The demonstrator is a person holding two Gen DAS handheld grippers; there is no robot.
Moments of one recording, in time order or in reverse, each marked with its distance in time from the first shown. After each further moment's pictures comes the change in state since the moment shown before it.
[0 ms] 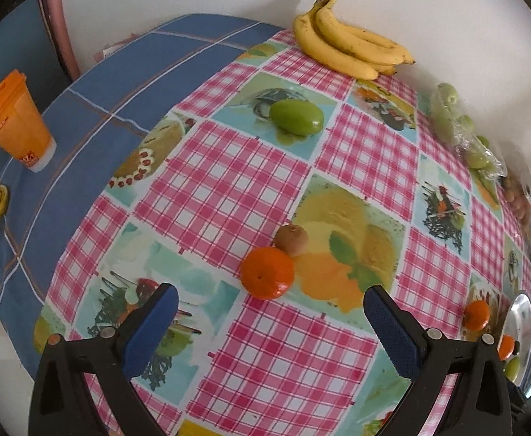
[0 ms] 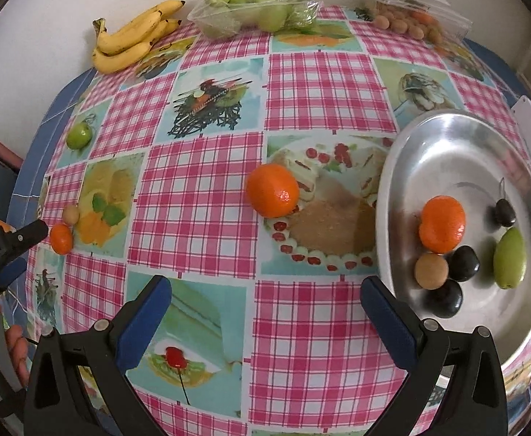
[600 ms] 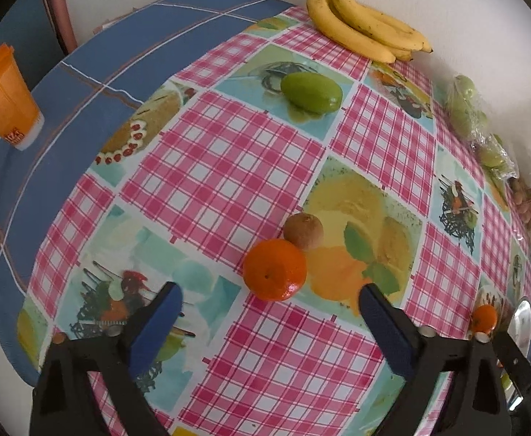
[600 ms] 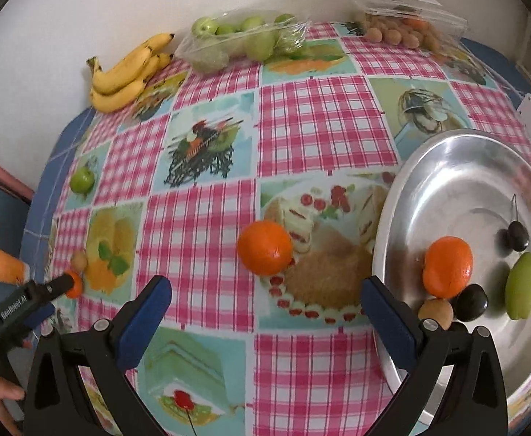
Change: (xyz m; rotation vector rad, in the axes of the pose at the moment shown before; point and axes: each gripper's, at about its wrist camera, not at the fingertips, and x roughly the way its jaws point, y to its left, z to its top) left arm 0.026 0.006 0.002 -0.035 0.077 -0.018; right arm 0.003 -0.015 0.028 0.067 -0.109 0.059
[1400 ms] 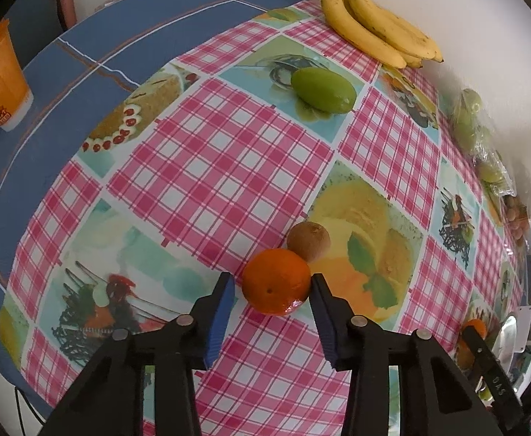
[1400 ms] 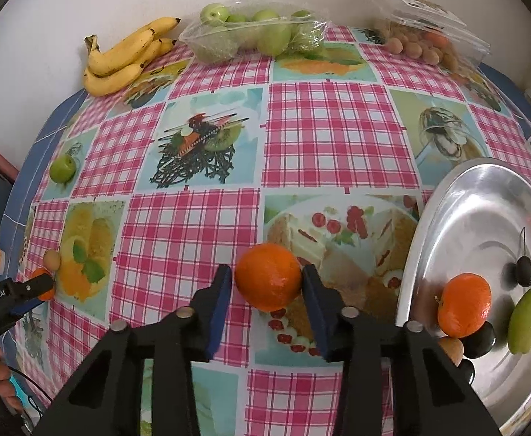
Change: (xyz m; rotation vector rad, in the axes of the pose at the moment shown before) left arm 0.013 0.011 0.005 -0.079 0.032 -0.066; right arm 0.026 0.012 0.006 -0.088 0.005 -0.069
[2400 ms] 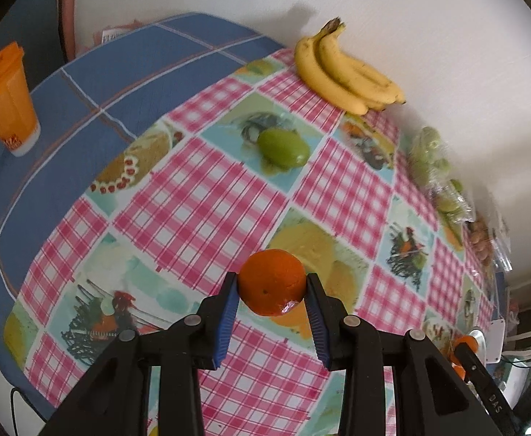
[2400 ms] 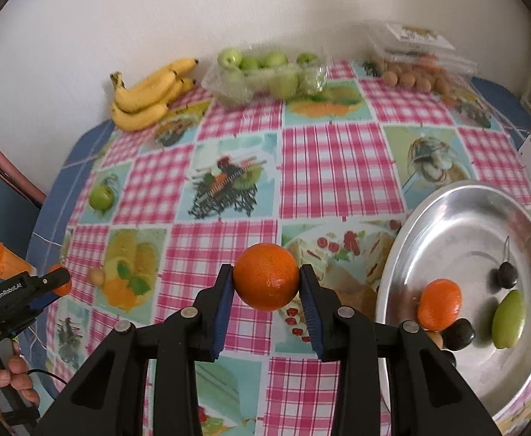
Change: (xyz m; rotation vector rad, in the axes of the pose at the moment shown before) left arm -0.059 -0.009 0.003 0.008 -0.147 -0.093; right arm -0.061 -0.001 0.003 0.026 -0.115 0.087
